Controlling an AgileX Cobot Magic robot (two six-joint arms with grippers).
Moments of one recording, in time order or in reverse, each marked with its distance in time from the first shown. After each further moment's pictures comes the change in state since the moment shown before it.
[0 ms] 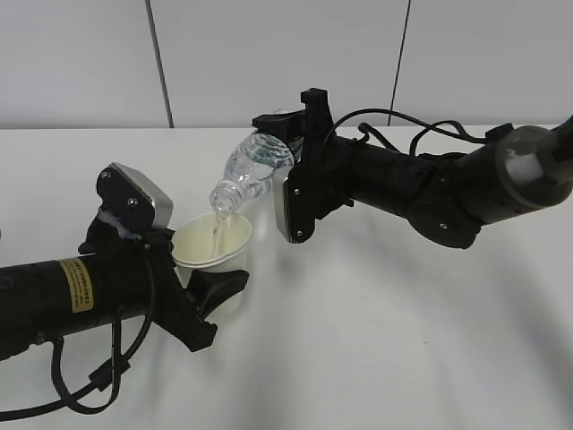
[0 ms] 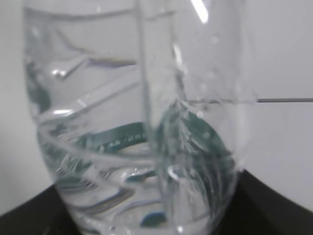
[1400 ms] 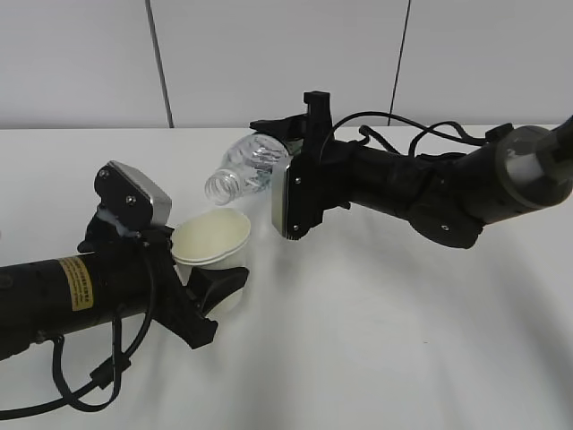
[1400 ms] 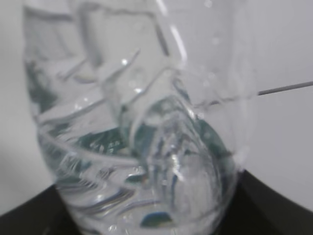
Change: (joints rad) left arm 0.000 0.000 0.000 -0.010 -0.010 0.000; right arm 0.000 0.000 0.000 -0.054 0.002 0.220
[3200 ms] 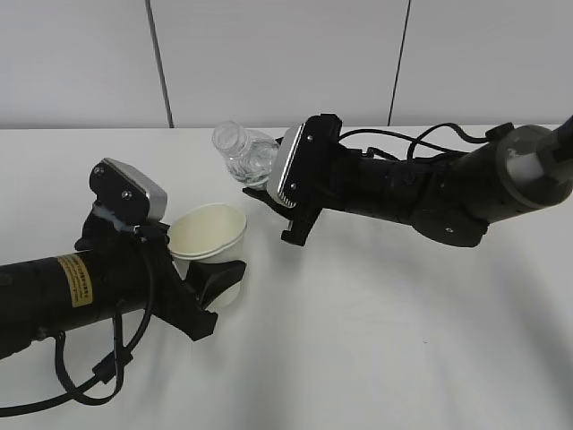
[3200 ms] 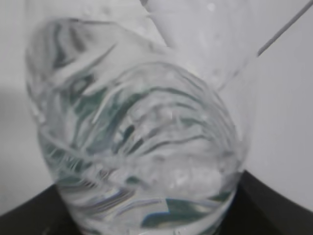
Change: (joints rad) left arm 0.000 0.001 0.000 -0.042 -0.005 0.000; right arm 0.000 -0.002 0.000 -0.121 0.091 0.723
